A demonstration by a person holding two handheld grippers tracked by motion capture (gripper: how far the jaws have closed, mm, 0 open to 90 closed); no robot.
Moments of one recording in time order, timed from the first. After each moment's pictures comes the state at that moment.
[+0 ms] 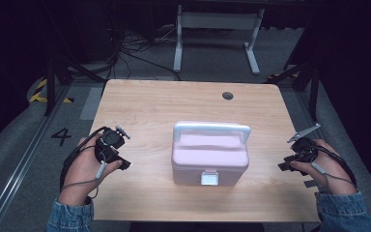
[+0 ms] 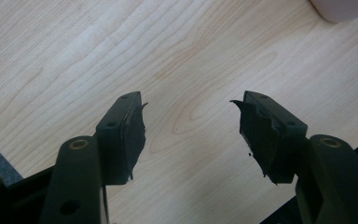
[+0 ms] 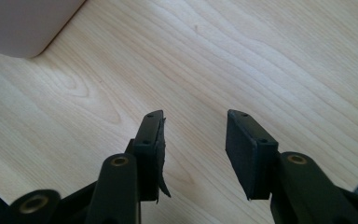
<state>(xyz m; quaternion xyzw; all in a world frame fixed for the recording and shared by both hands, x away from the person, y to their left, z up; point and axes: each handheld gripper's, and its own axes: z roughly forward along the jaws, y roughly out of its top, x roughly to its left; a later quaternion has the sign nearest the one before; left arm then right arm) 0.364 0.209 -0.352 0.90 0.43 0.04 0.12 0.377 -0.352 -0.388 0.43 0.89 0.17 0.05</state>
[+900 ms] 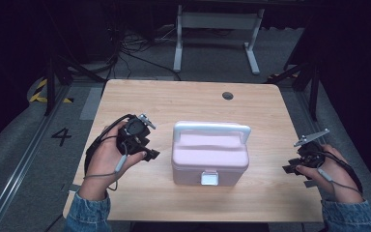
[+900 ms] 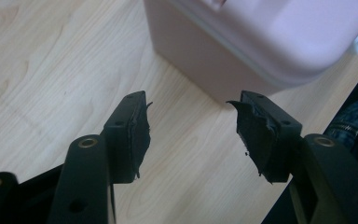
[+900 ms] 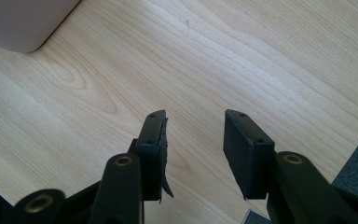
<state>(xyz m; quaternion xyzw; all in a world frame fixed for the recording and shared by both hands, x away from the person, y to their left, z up) 0.367 0.144 -0.304 0.91 0.33 0.05 0.23 0.359 -0.362 -0.386 0.44 0.88 0.19 0.07</state>
